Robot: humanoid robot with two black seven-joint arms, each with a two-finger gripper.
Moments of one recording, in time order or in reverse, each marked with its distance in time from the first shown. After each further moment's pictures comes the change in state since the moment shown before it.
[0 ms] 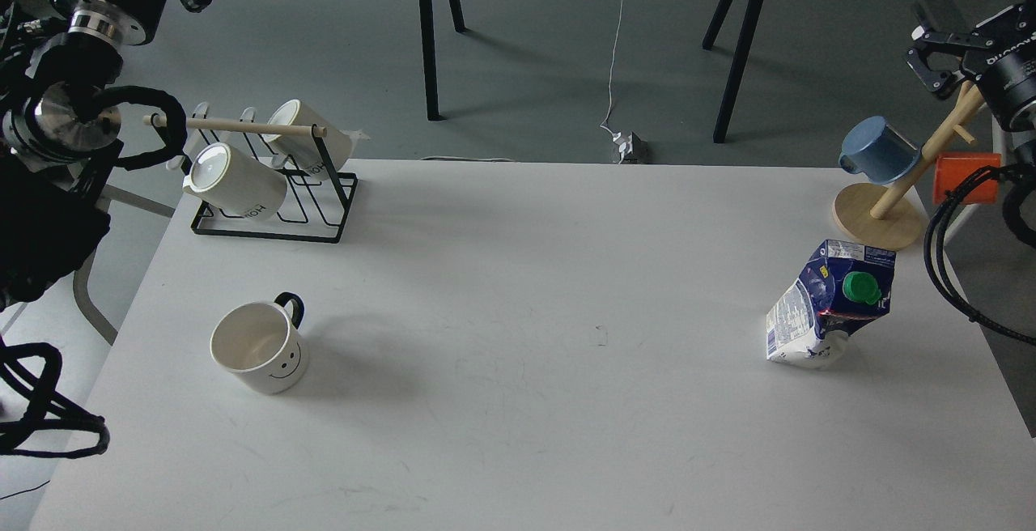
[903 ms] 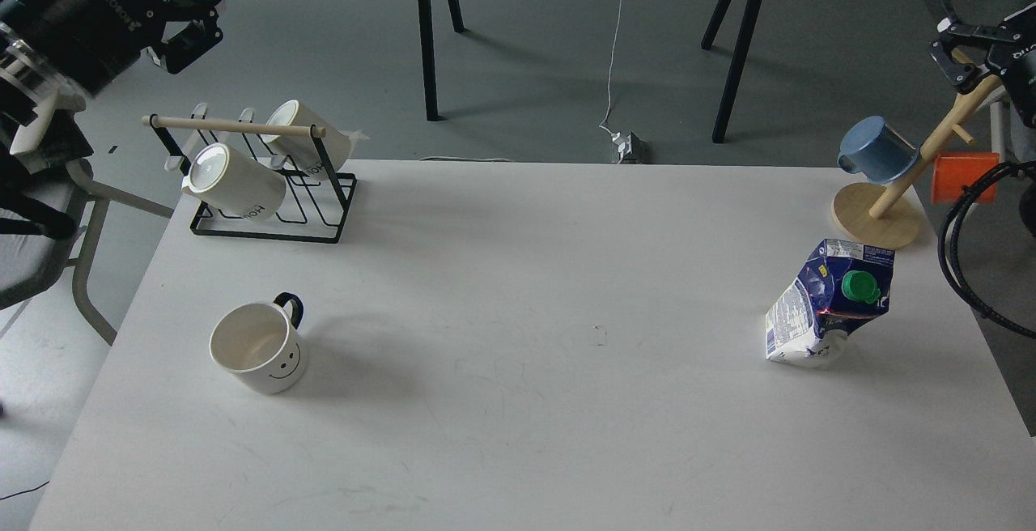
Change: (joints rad) left arm 0.212 0.530 0.204 -0.610 0.419 -0.081 -0.095; right arm -0.007 -0.005 0.025 -0.019 0.004 0.000 0.016
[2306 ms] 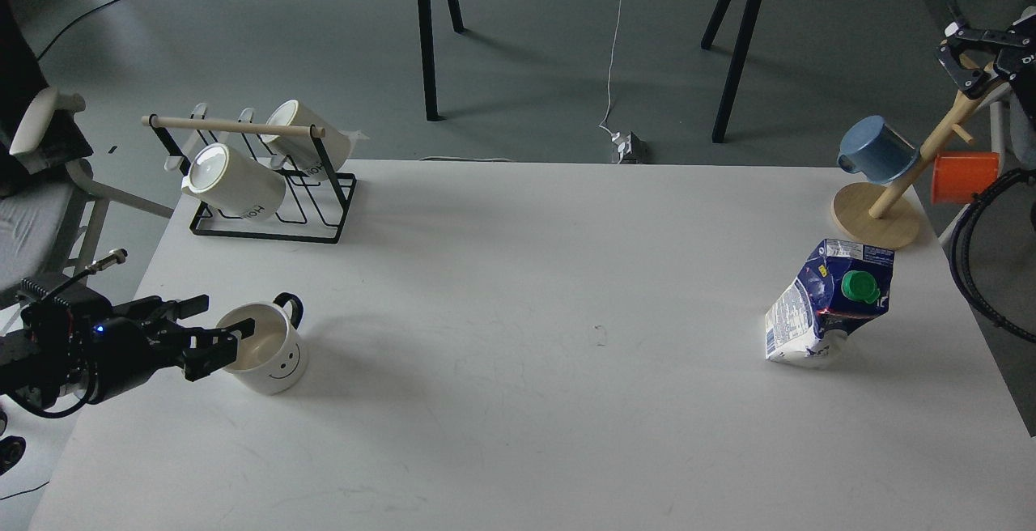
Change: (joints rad) left arm 0.420 -0.098 0.138 0.237 1.496 0.480 -0.117; right arm -0.029 -0.032 0.004 0.045 0.001 0.000 0.001
